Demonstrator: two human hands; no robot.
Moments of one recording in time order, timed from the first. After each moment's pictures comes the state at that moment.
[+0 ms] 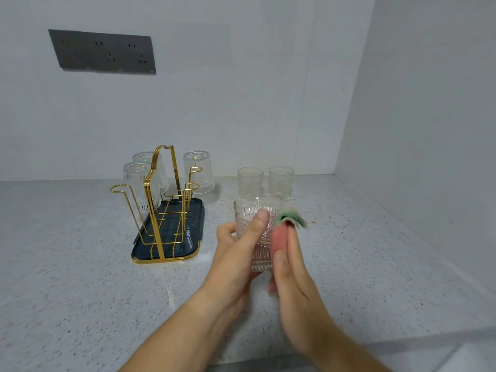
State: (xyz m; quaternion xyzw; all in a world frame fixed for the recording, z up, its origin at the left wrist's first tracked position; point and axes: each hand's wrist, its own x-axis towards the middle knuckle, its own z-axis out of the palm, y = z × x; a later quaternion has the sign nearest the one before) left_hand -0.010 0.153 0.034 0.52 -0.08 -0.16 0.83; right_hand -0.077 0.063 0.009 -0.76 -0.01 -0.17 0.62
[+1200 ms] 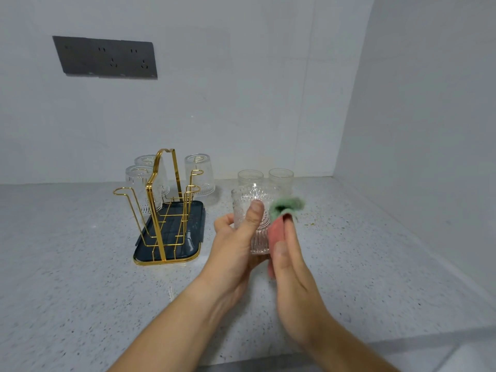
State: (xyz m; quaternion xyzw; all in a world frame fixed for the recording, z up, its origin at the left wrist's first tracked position) left_hand -0.008 0.153 0.055 0.52 -0.08 -0.15 0.84; right_hand -0.076 0.069 0.027 -0.74 -0.02 -0.19 0.64
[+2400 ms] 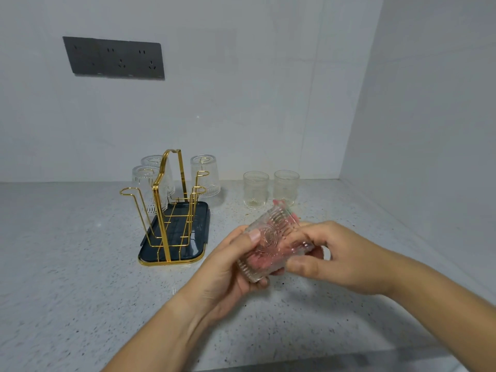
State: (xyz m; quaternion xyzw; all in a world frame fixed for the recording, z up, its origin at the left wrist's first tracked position) left_hand 0.003 0.184 0.026 0.47 -0.18 -0.28 0.81; right_hand -0.069 -0.010 0.096 -0.88 -0.21 0.01 0.42
